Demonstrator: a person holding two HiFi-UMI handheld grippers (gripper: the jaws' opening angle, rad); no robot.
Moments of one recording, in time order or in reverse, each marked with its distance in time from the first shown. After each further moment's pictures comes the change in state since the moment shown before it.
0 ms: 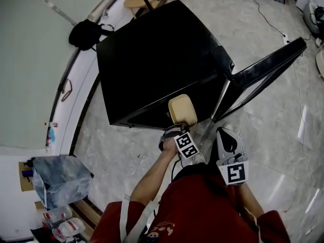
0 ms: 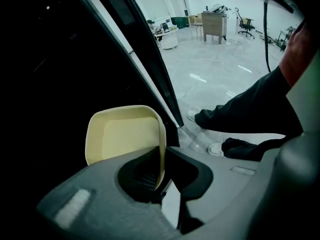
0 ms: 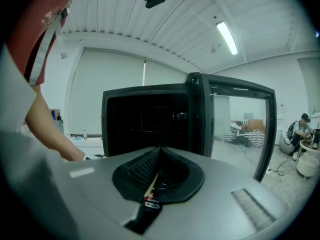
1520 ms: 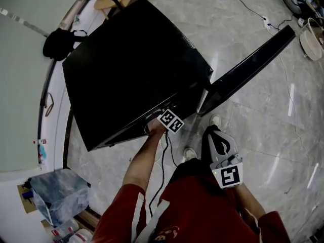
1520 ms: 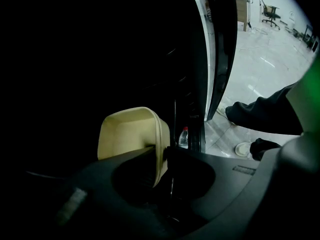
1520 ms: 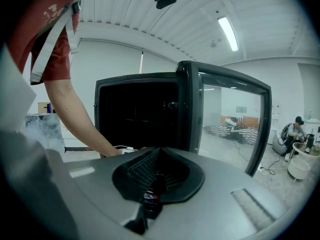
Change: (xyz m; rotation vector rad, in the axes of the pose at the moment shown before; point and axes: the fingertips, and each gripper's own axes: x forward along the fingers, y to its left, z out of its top) left arm 0.098 0.119 -0.006 -0.087 0.139 0.167; right arm 0.000 -0.028 -0.025 -0.026 0.099 -0.044
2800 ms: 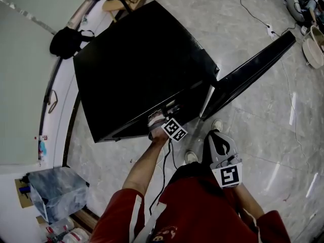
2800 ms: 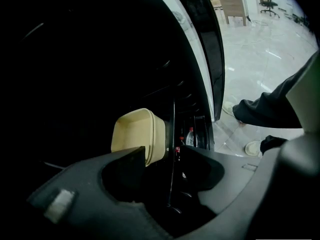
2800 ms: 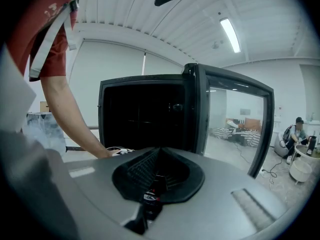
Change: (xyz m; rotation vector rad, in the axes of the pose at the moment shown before) left arm -0.032 -0.003 -0.011 0.019 -0.053 0.135; right arm -0.002 0.015 0.002 -0.023 -0.015 0.017
